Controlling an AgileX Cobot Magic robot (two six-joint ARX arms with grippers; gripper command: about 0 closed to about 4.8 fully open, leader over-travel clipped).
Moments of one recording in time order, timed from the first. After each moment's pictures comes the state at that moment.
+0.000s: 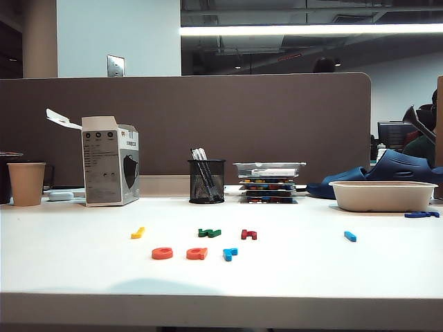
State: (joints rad) left arm -1.38 1.38 1.55 -1.23 -0.69 -0.79; right arm -0.22 0.82 1.37 -0.88 -0.14 0.02
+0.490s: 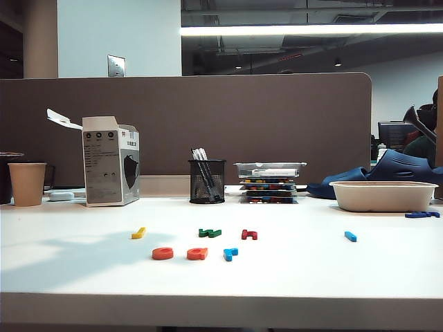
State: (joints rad) left arm -0.82 1.35 1.59 -0.74 -0.40 -0.15; right arm -0.17 0.75 1.25 -0.80 -0.16 0.03
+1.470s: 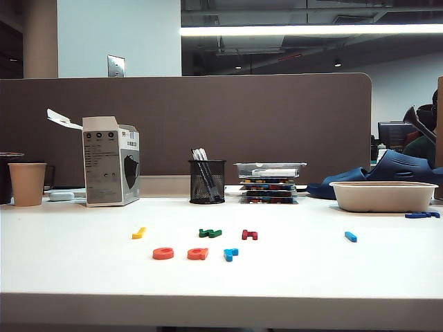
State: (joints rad) left arm -0.05 0.84 1.41 -0.74 -0.07 0.03; right arm -0.17 0.54 0.85 -0.59 -0.22 0.05
